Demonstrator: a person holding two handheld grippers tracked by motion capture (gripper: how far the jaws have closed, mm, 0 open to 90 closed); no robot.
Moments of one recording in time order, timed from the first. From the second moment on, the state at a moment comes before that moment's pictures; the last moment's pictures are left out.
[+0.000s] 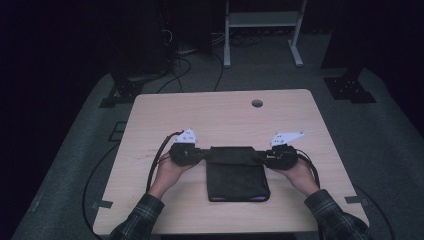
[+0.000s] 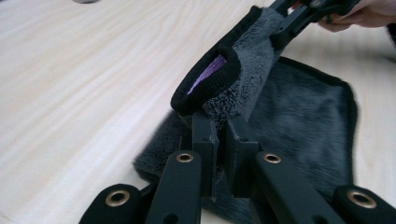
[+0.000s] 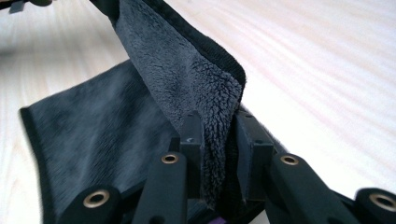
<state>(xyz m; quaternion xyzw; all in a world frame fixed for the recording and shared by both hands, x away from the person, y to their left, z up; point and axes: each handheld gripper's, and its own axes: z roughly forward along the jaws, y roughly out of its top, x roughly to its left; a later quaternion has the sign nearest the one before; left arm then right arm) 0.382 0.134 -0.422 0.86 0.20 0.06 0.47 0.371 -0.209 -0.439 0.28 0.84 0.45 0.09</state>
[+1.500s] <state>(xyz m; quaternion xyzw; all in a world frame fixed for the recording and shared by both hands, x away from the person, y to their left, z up) 0.344 0.122 -0.448 0.88 0.20 0.00 0.42 0.333 -0.210 -0.453 0.26 0.86 0.43 0.04</state>
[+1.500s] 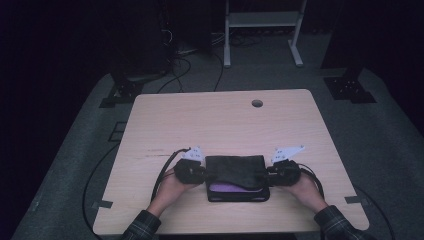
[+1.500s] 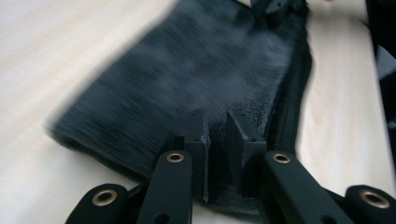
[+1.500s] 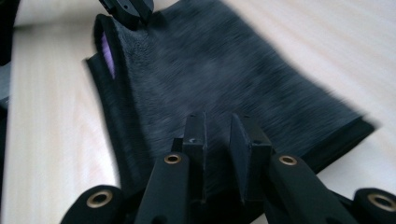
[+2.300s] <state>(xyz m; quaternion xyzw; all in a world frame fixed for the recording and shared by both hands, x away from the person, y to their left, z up) 0.316 0.140 -0.444 0.88 0.22 0.07 0.41 0.314 -0.241 -0.449 0.31 0.84 0.43 0.13</state>
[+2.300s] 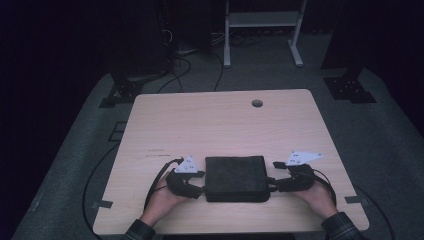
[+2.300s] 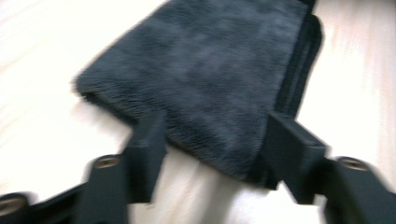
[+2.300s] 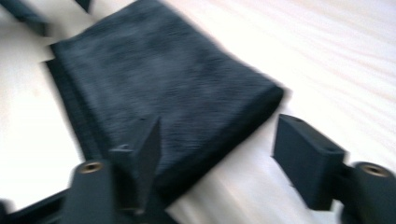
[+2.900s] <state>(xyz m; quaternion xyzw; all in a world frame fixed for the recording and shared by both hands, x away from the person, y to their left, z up) 0.305 0.222 -0.451 0.85 0.32 0.16 0.38 0.310 -0.304 -0.464 0.44 0.78 0.40 0.18</state>
